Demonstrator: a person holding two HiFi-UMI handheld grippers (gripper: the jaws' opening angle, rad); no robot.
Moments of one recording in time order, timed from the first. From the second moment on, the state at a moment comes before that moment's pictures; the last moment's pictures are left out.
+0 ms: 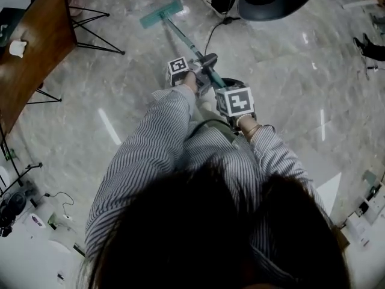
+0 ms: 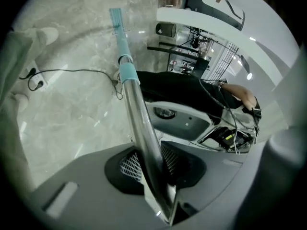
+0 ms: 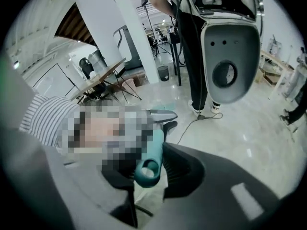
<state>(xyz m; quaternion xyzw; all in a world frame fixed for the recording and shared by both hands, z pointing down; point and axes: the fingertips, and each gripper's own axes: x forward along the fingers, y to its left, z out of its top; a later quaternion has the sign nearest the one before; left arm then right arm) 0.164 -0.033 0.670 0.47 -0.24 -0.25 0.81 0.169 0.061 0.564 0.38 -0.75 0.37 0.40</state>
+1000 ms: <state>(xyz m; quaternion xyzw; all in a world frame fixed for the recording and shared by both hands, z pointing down) 0.268 0.149 0.621 0.48 -0.17 -0.20 0.84 0.261 0.232 0.519 0.38 -0.73 0.42 0.38</state>
